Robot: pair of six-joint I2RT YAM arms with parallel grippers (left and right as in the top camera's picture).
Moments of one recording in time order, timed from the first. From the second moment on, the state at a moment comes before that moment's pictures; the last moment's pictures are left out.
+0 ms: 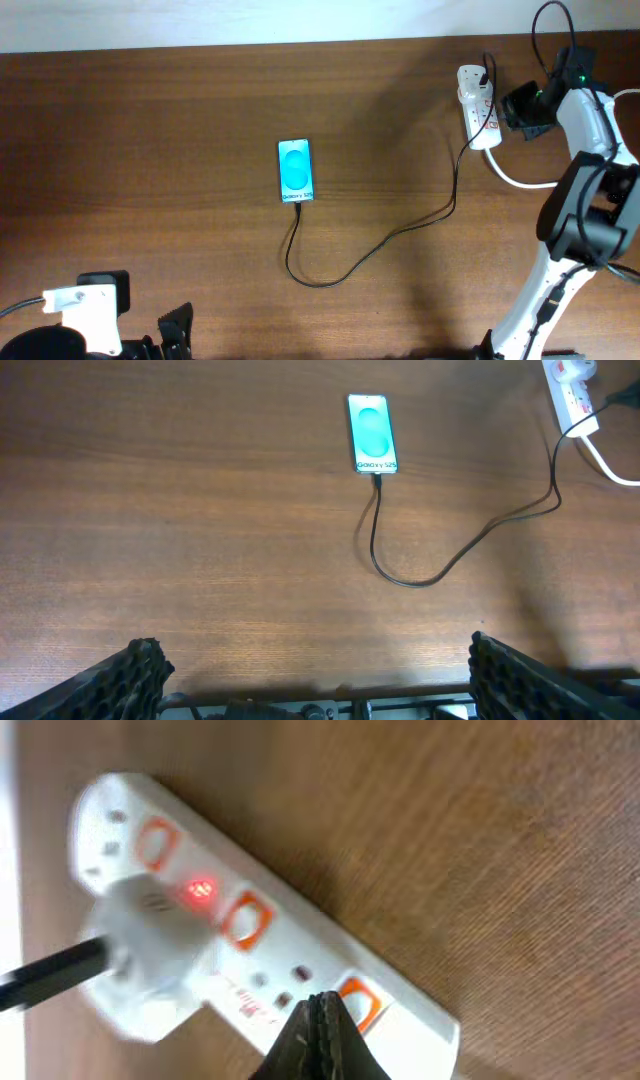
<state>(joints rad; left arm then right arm) -0.28 0.71 1.59 -1.69 -0.04 -0.32 -0.35 2.26 1.84 -0.75 -0.29 0.78</state>
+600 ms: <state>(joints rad) -0.28 0.71 1.59 -1.69 -0.04 -0.32 -0.35 1.31 1.84 -1.22 -0.16 0.42</state>
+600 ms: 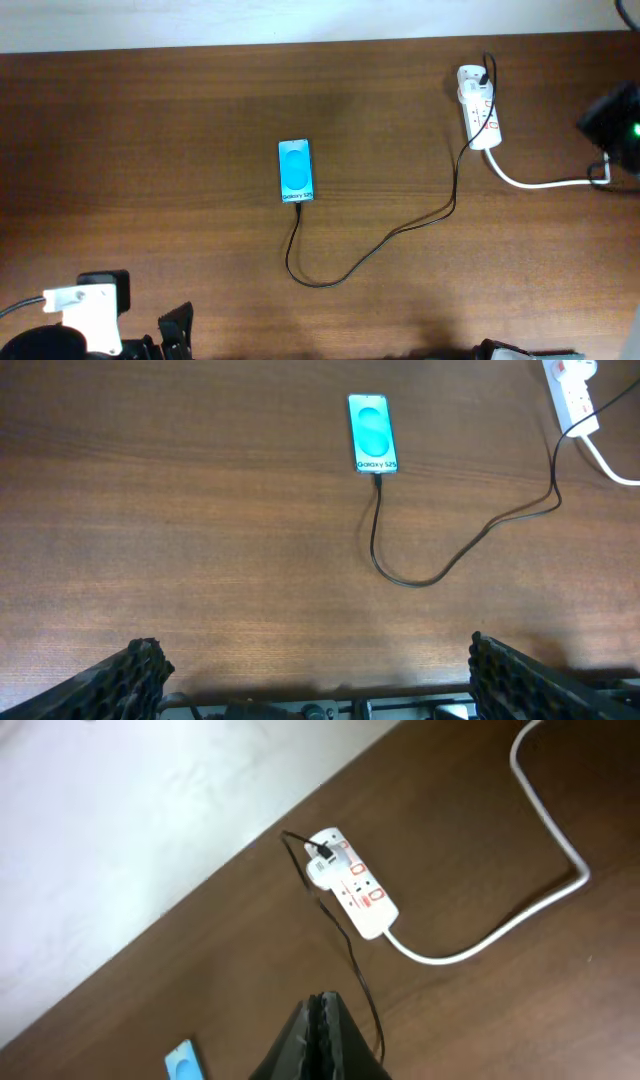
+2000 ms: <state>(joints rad) -0.28 0.71 1.59 -1.69 -0.04 -0.32 -0.10 0.02 0.39 -0.38 -0.31 0.16</state>
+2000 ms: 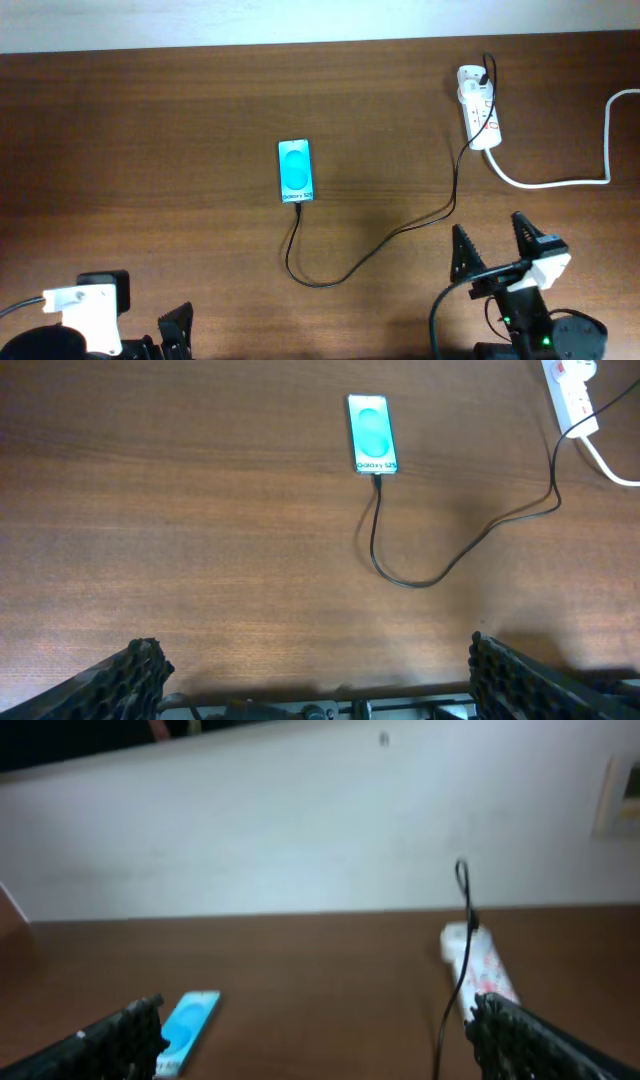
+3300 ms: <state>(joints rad) -0.28 0.71 1.59 -1.69 -0.04 -0.32 -0.04 0.01 0.01 -0.07 0.00 0.21</state>
